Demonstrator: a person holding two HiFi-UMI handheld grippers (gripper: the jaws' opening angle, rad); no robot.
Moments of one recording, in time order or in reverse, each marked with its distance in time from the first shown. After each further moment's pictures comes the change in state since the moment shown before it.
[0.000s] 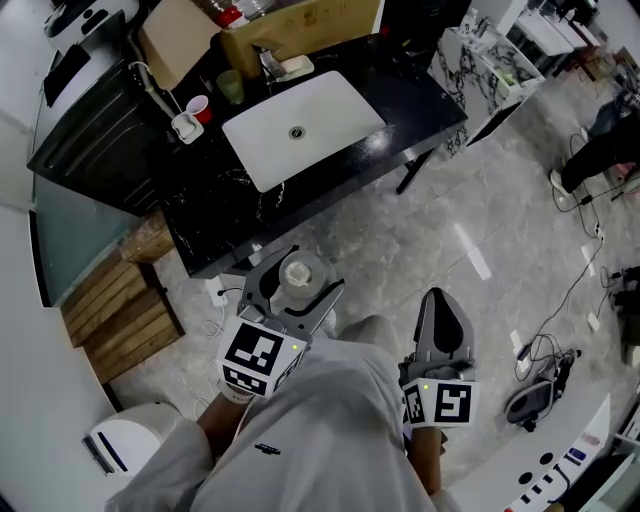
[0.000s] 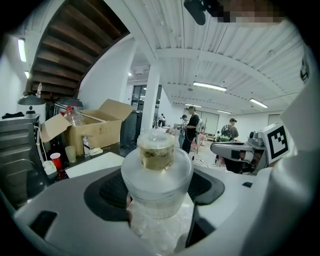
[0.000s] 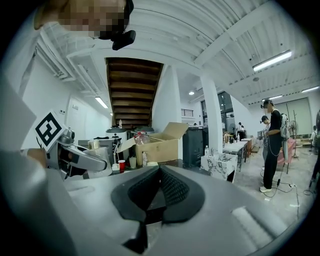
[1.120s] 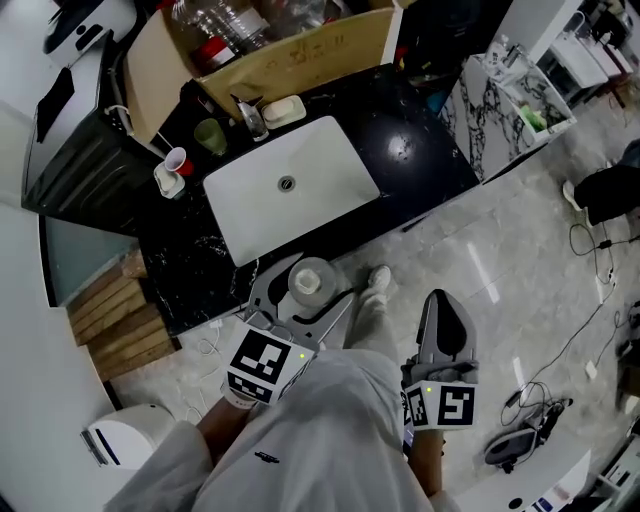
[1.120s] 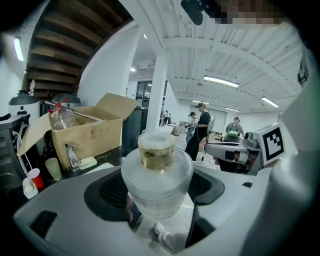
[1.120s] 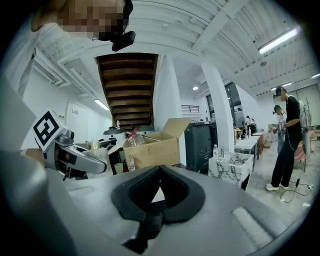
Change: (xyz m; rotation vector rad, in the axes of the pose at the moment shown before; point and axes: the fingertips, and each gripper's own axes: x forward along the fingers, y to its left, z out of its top) left arm 0.208 0.073 0.095 -0.023 0.043 0.056; right arm 0.222 -0.132 0.030 0.038 0.016 0.106
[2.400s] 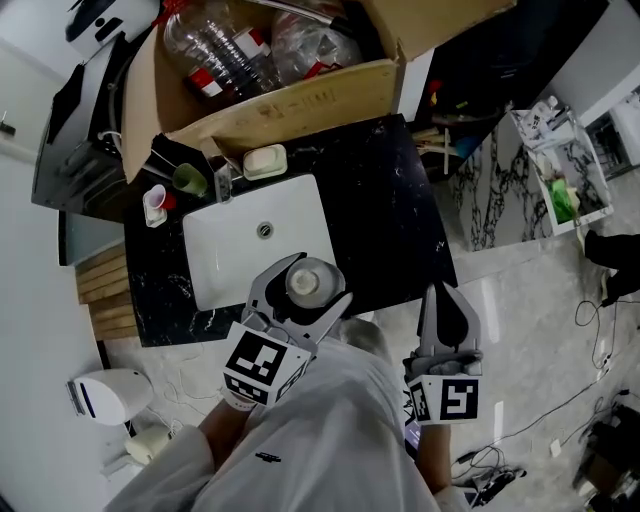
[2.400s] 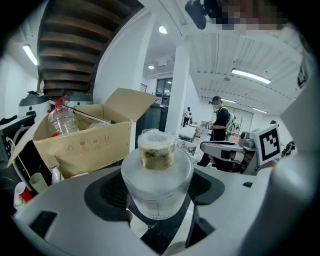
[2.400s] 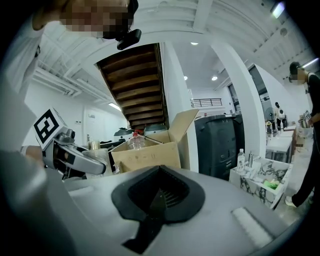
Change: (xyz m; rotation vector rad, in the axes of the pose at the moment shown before) left arm 0.227 0.065 0.124 -0.113 0.030 0.232; right arm 0.248 -0.177 0.057 -0.013 0.033 0.293
